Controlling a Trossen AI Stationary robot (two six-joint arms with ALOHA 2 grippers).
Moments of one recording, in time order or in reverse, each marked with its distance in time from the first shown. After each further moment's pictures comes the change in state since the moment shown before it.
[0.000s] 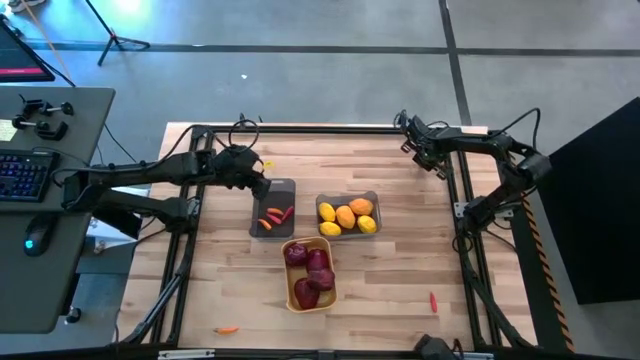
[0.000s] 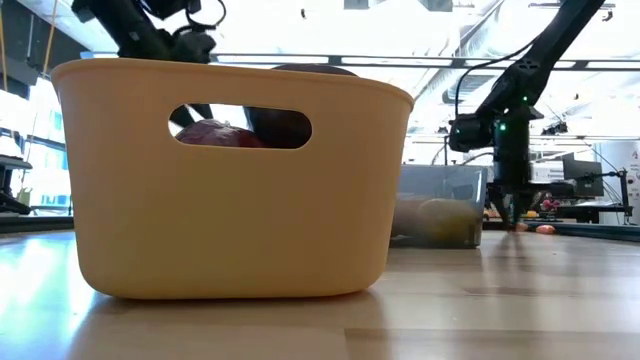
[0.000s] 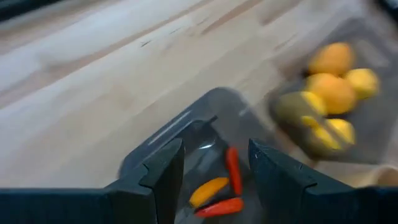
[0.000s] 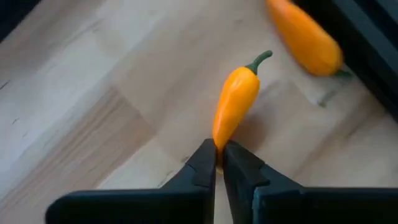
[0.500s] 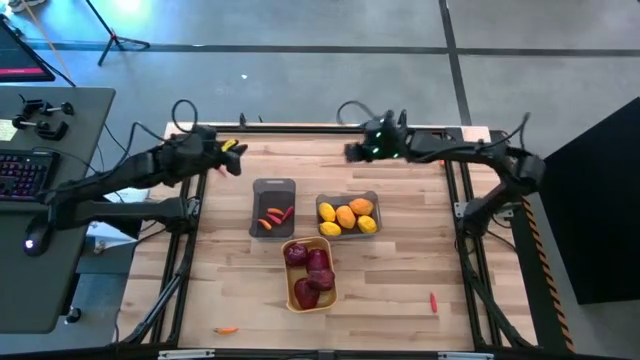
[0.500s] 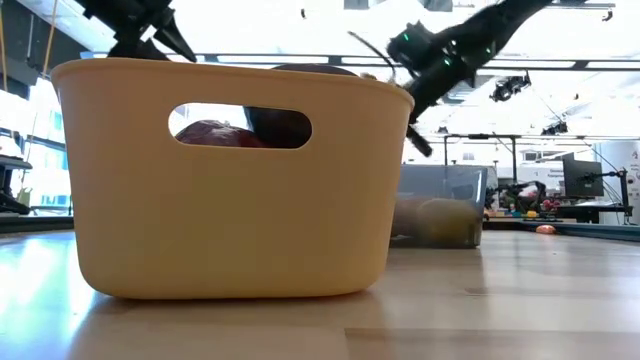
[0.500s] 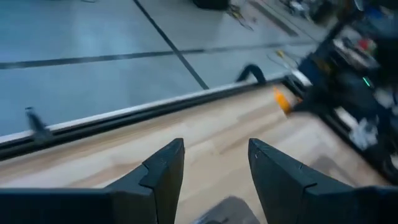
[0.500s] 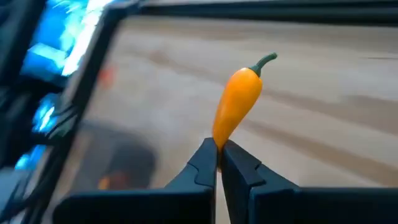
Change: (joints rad) left arm 0.036 -0.338 0.026 0.042 -0.286 0.035; right arm 0.431 -0.001 0.256 0.467 -0.358 -0.534
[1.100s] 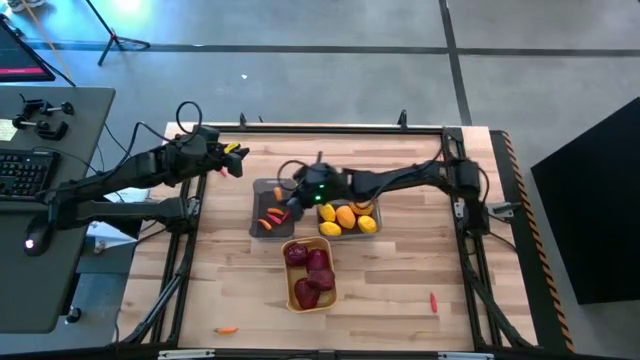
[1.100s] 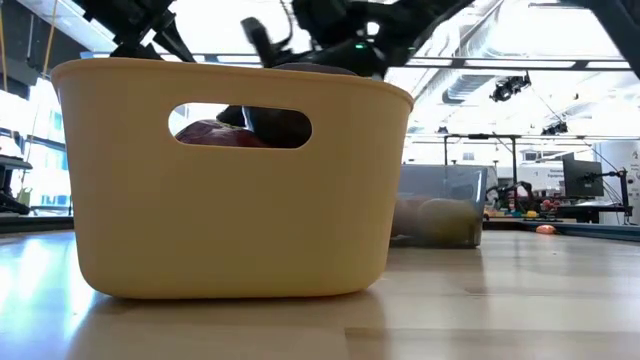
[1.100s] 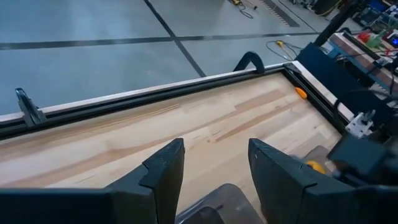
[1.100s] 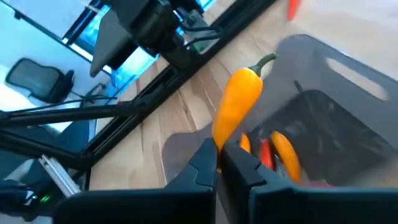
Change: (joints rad) left arm 0.004 0.010 -0.001 -0.032 0.039 -0.051; right arm 0.403 0.472 0.414 0.287 -0.017 -0.117
